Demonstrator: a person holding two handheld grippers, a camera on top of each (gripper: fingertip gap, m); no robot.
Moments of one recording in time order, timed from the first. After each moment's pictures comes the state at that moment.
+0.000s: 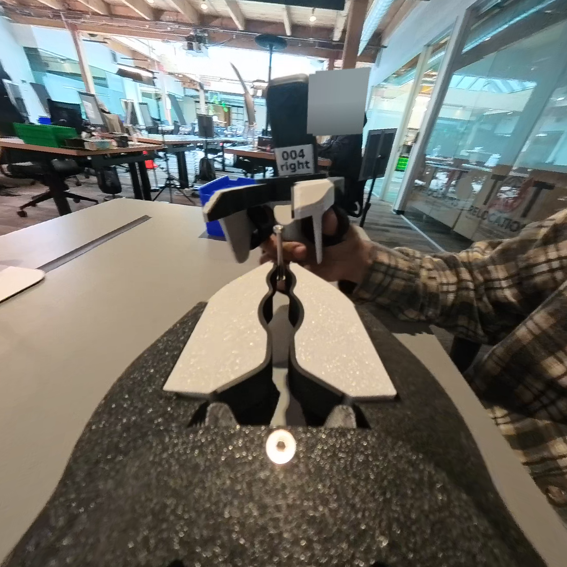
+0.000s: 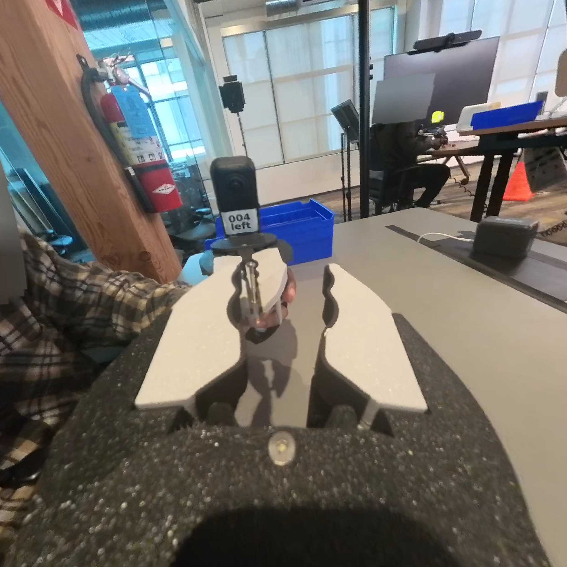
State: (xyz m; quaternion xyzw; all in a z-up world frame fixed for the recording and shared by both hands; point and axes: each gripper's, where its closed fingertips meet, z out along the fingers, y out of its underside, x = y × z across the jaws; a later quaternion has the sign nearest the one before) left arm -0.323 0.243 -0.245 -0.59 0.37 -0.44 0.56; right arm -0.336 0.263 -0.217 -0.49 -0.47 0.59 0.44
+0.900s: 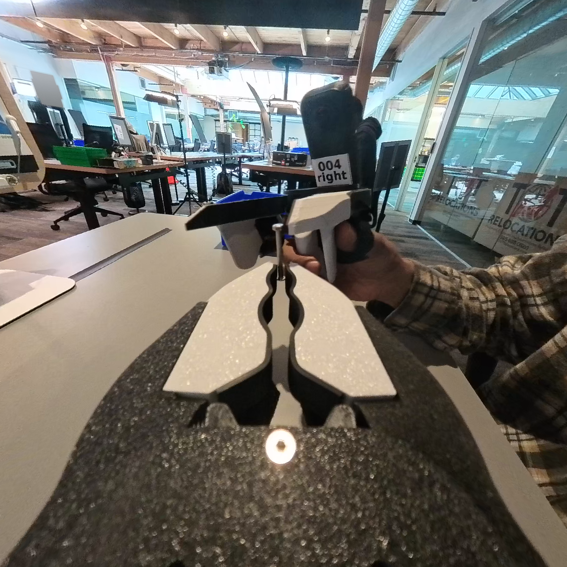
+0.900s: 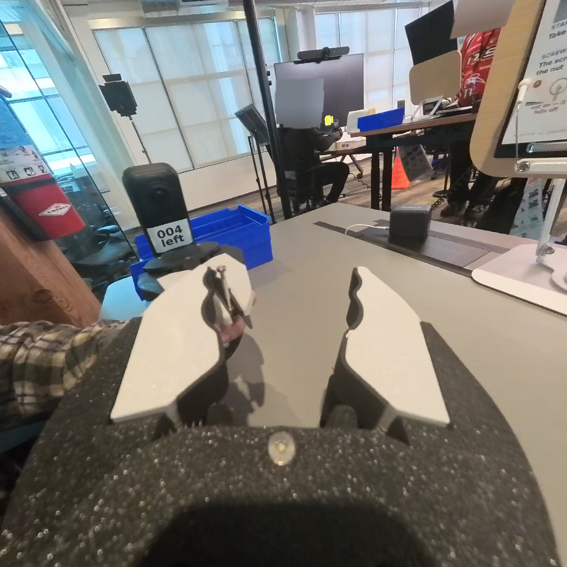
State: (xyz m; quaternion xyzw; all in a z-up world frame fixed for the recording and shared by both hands) left arm -0.334 0.244 -0.234 -0.59 0.35 -0.42 0.59; right arm -0.351 0.278 -0.214 -0.58 -0.38 0.50 0.51
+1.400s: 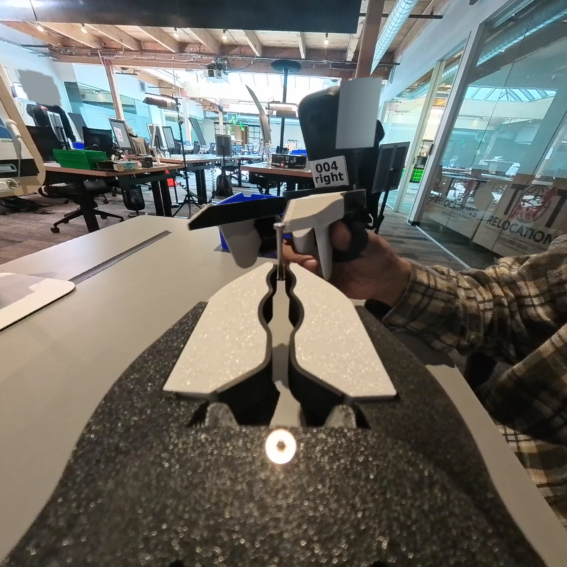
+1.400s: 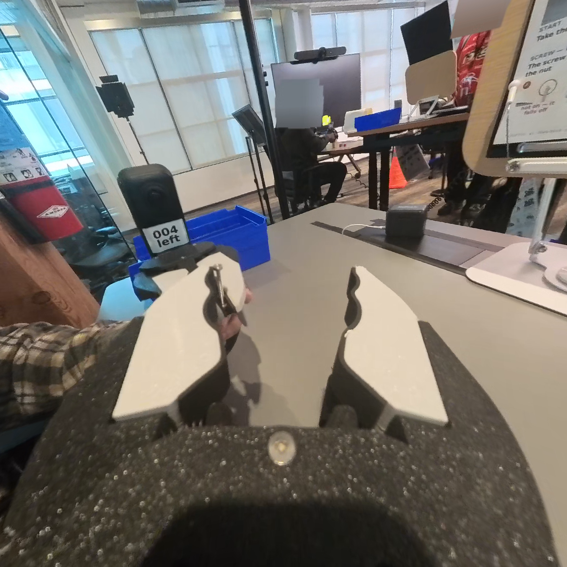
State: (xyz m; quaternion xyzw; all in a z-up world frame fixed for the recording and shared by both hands) left arm -0.335 0.242 -0.232 -0.58 0.35 -0.43 0.60; right arm -0.346 0.282 -0.214 -0.59 -0.38 0.50 0.51
